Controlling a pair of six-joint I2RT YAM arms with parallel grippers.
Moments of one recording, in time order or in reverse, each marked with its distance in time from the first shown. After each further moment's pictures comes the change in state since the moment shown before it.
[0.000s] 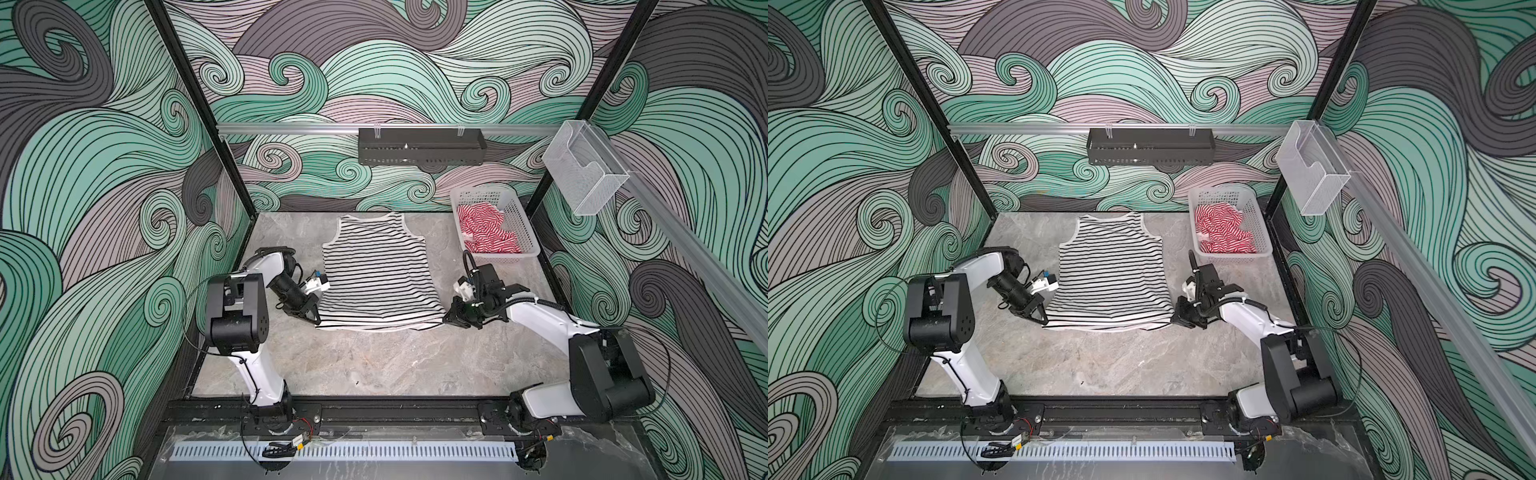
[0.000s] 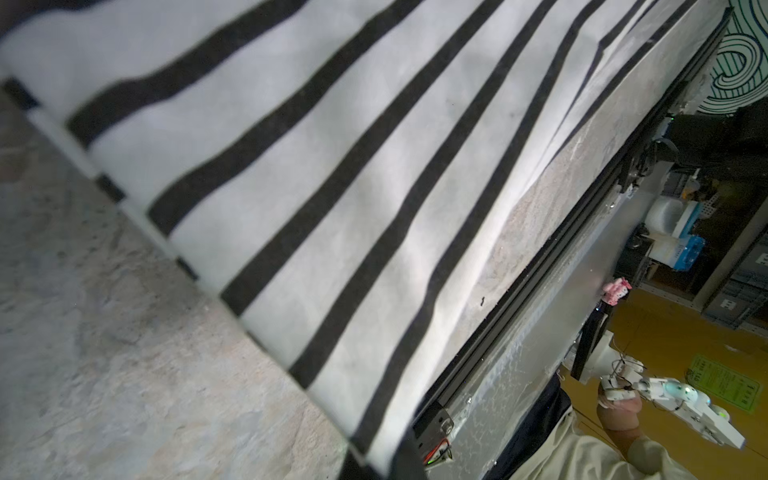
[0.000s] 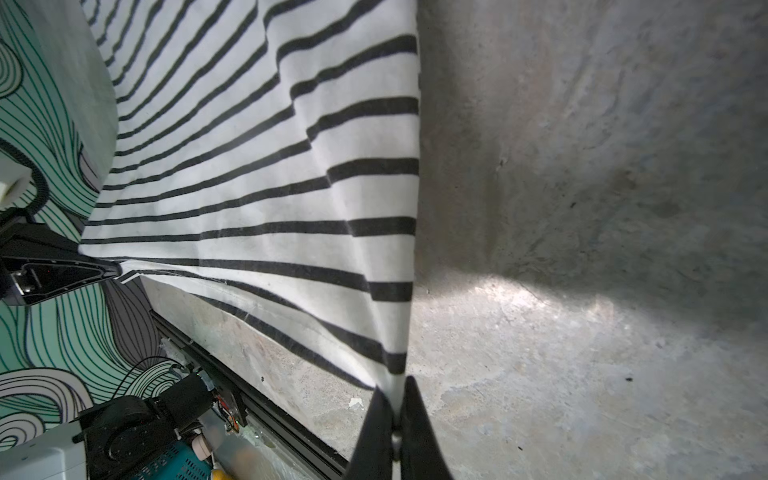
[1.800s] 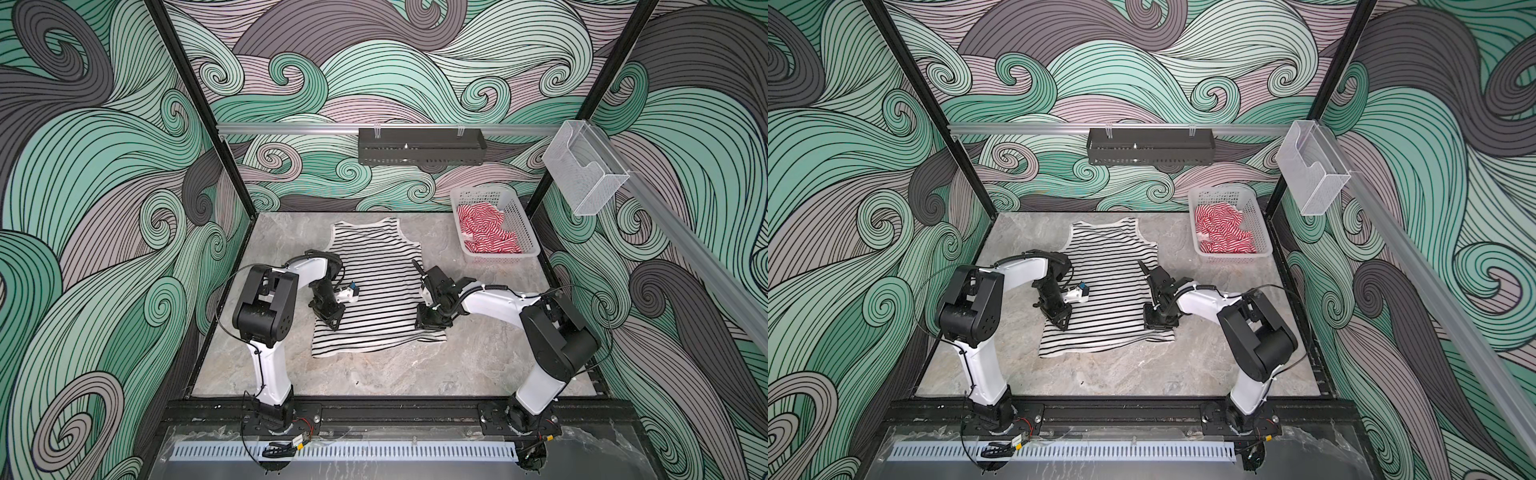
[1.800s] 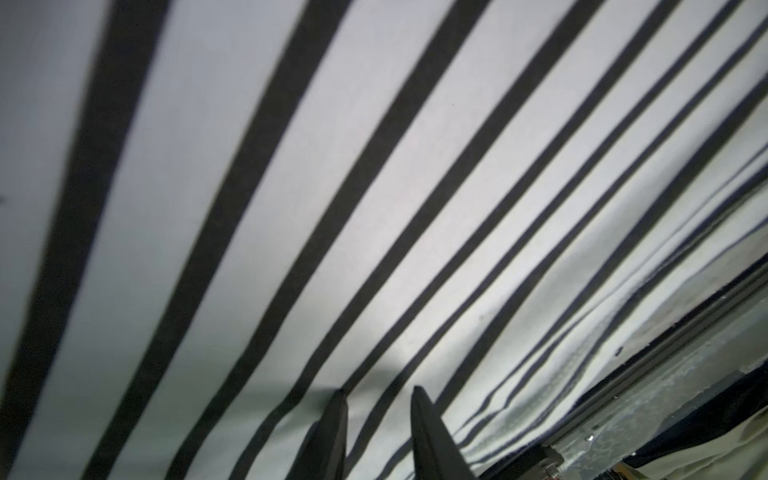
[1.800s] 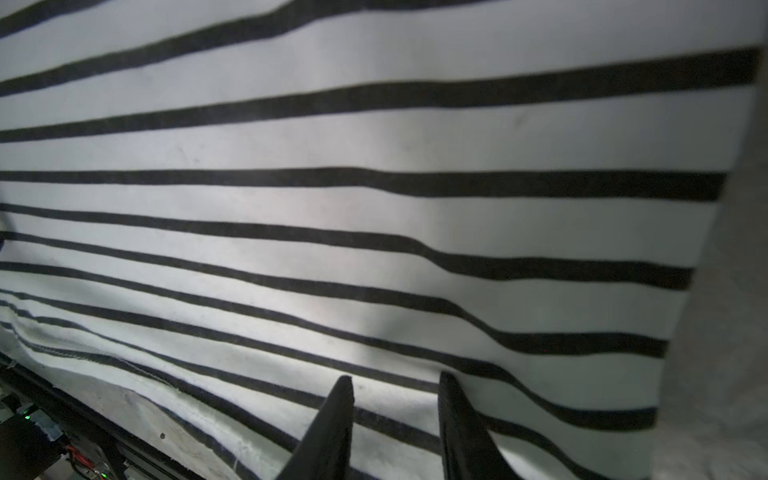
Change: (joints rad) left arm -0.381 0.081 -0.012 0.215 -0.343 -0.136; right arm 0.324 0.322 0.216 -0.018 0.273 0.039
